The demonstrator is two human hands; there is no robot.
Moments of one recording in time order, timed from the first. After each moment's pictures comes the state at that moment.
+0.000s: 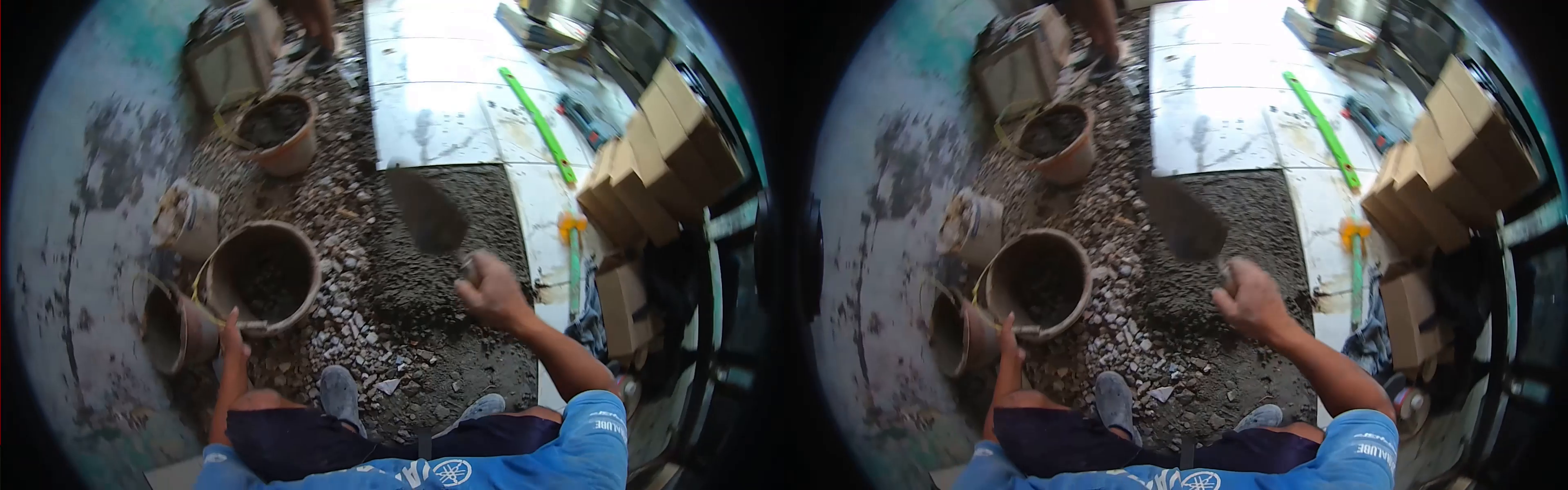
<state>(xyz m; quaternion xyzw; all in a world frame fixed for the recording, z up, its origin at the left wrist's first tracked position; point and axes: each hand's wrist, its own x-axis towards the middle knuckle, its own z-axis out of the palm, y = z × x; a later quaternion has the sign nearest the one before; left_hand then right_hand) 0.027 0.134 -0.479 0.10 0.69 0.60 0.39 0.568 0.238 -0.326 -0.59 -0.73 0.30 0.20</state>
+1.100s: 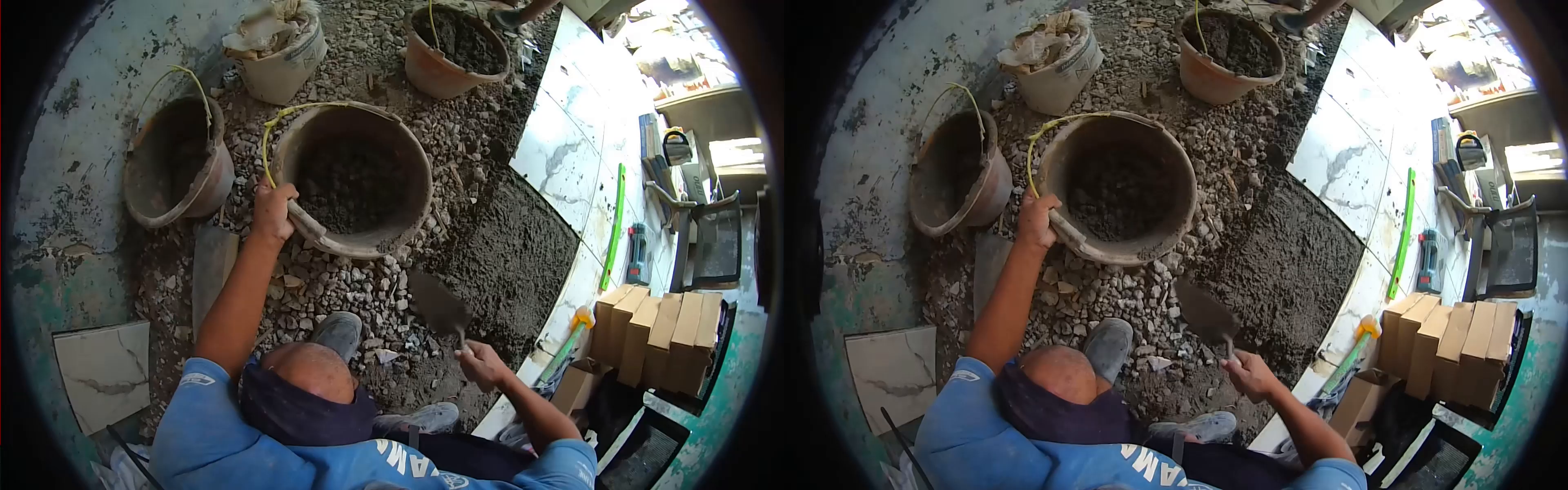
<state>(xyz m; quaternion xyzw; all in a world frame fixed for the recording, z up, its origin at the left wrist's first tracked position) 0.002 0.174 -0.466 0.02 0.53 0.74 0.41 0.482 0.202 -0.423 -0.52 -0.56 0.61 -0.21</state>
